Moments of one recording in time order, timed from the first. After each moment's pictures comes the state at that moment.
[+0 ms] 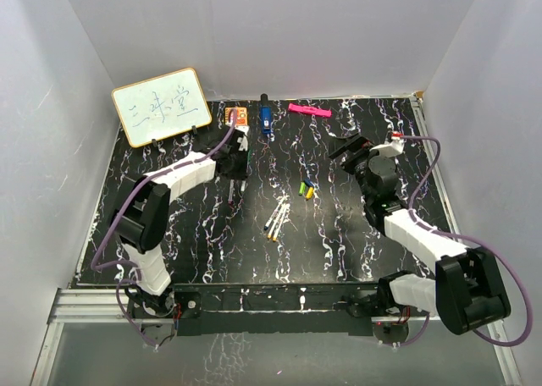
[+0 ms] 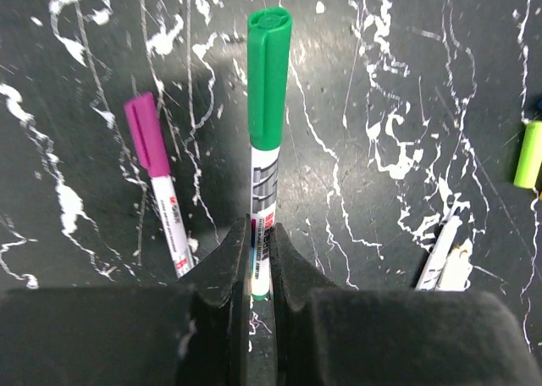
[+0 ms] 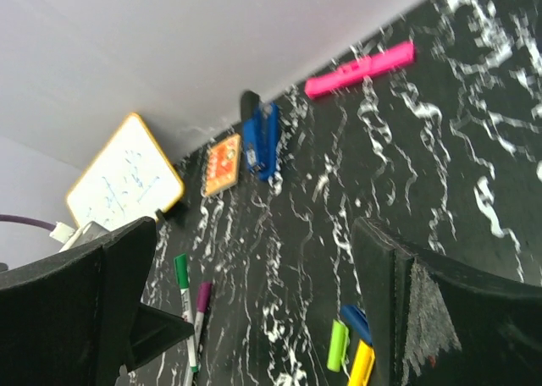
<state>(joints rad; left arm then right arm) -0.49 1.80 1.23 -0.36 -0.02 -0.29 0.31 1.15 0.54 0.60 0.18 0.74</state>
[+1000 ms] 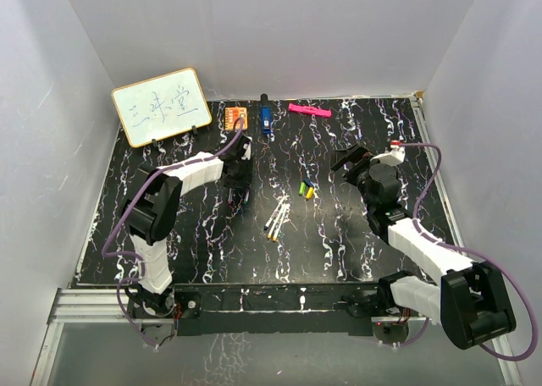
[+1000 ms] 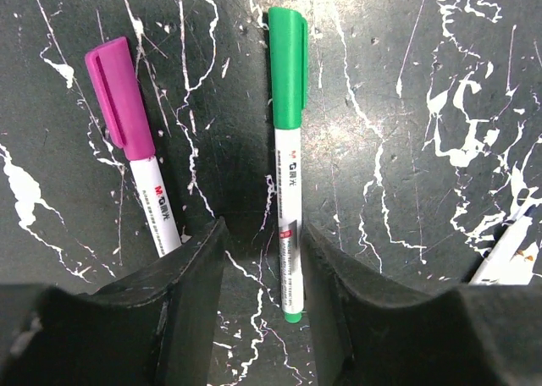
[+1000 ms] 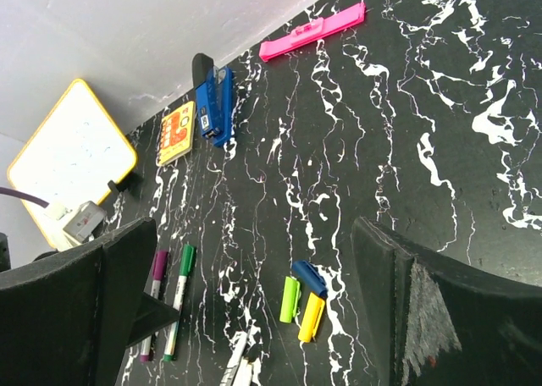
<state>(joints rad) -0.50 1.92 1.26 -0.44 -0.03 -0.31 0.29 1.08 0.48 0.45 0.18 0.71</state>
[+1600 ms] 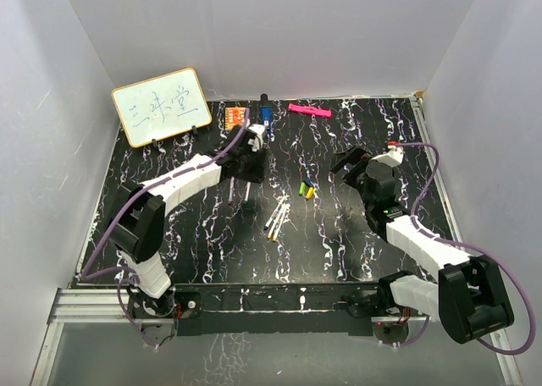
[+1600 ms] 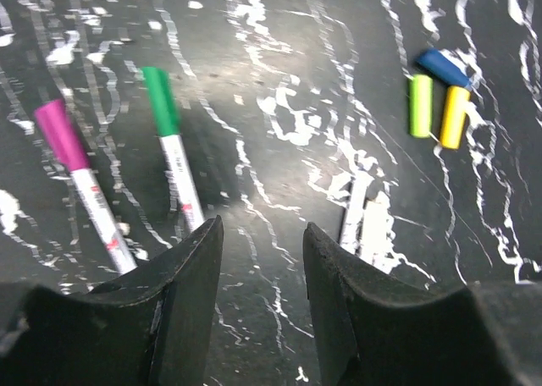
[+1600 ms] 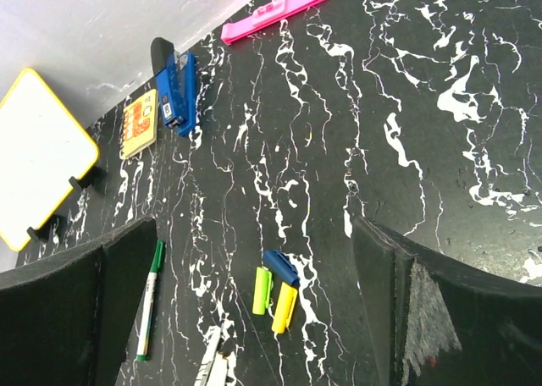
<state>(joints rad) -0.57 1.75 1.27 -0.41 0.02 -0.28 0.29 1.12 0.49 0.40 0.22 0.71</state>
